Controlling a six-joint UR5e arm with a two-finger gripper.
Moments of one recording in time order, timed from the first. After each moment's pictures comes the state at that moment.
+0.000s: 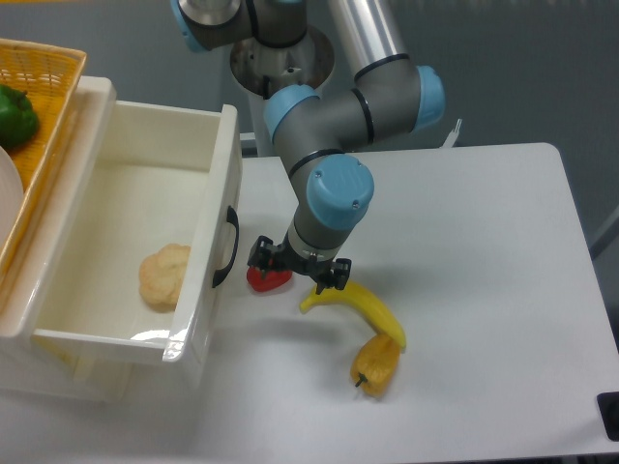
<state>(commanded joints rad) 2.38 -1.93 -1.64 -1.25 1.35 0.58</state>
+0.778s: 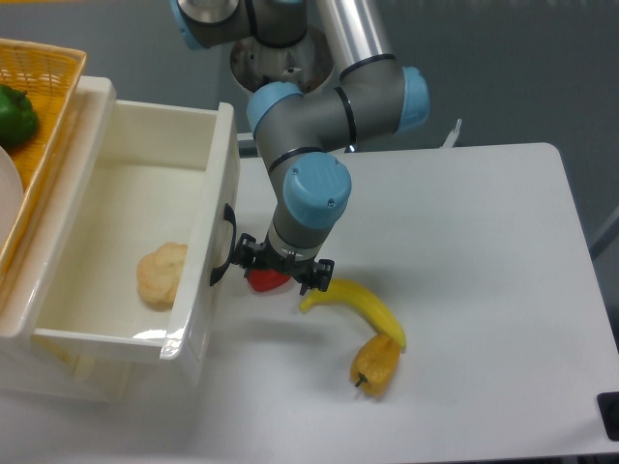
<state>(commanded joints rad) 2.36 -1.92 -1.64 -1.25 1.34 0.58</state>
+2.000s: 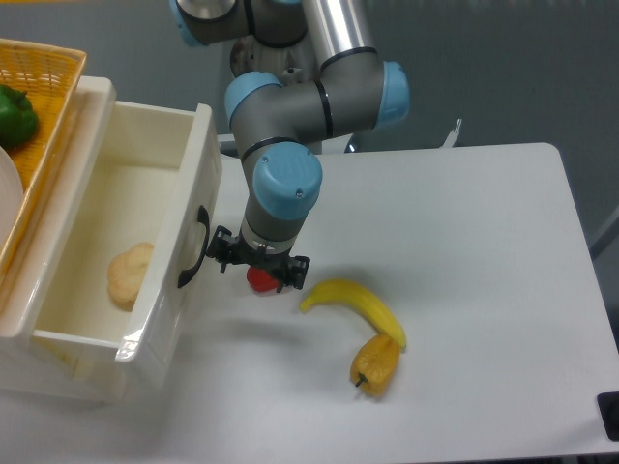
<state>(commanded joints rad) 2.29 -1.90 -1.64 -1.25 1.34 0.57</state>
